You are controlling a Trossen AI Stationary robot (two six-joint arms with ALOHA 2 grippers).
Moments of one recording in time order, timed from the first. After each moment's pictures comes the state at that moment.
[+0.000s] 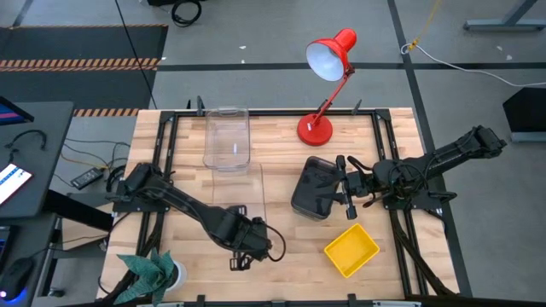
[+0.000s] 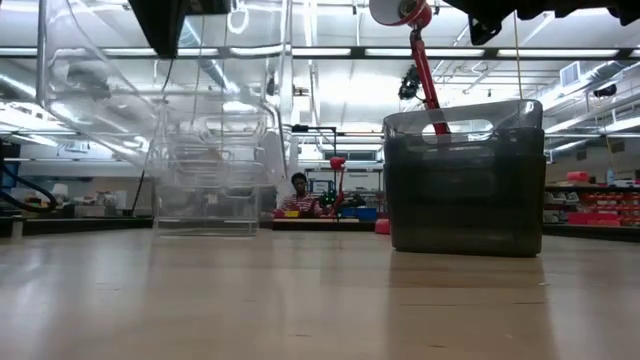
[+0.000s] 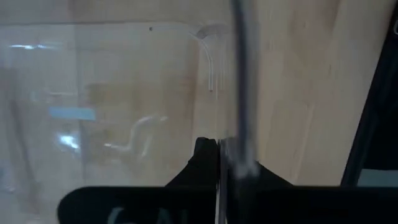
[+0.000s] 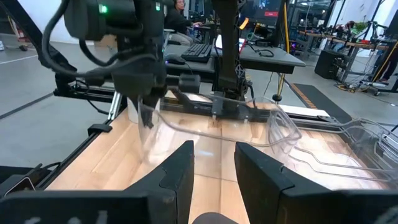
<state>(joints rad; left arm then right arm) -0.50 1.94 1.78 -1.26 -0.08 -0.57 0.30 0.88 0.50 0.29 0.19 -0.07</state>
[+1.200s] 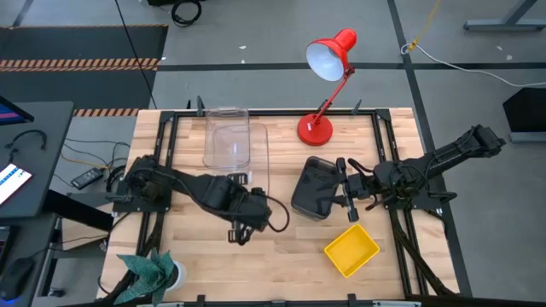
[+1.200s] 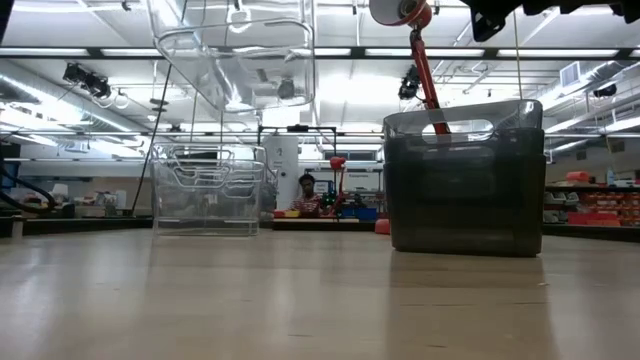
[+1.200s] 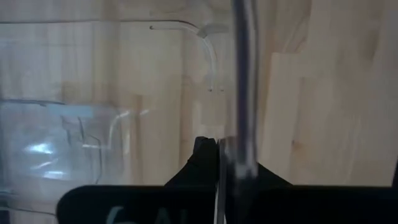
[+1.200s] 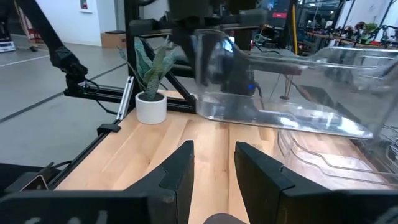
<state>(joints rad) -0.37 1.92 2.10 -1.57 -0.25 -0.39 0.33 0.88 0.50 0.29 0.19 -0.07</state>
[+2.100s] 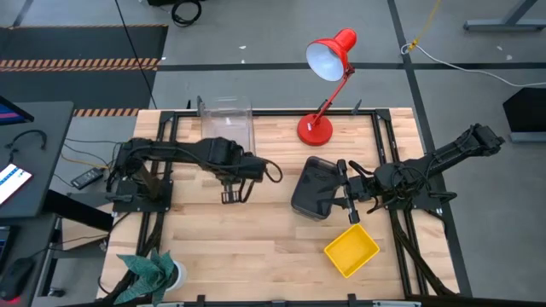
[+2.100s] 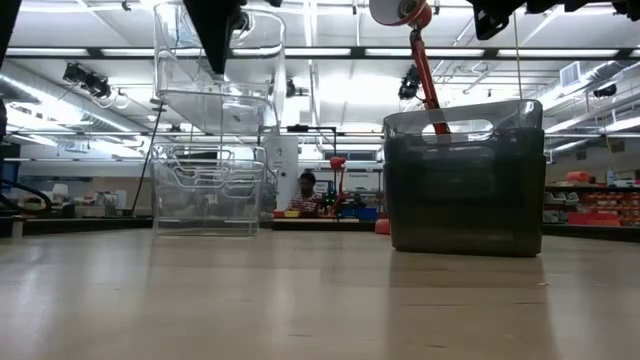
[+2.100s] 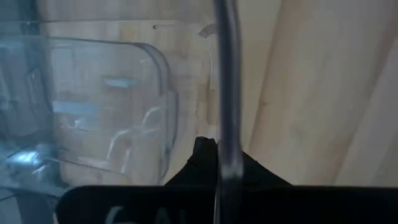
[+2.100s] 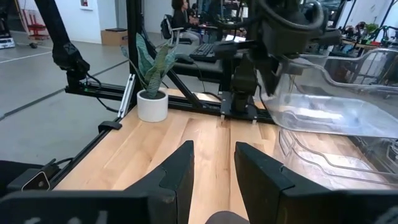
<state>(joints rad) -0.08 1.76 1.82 -1.57 -0.26 -0.19 0.36 0.88 0.50 0.28 0.22 -0.08</state>
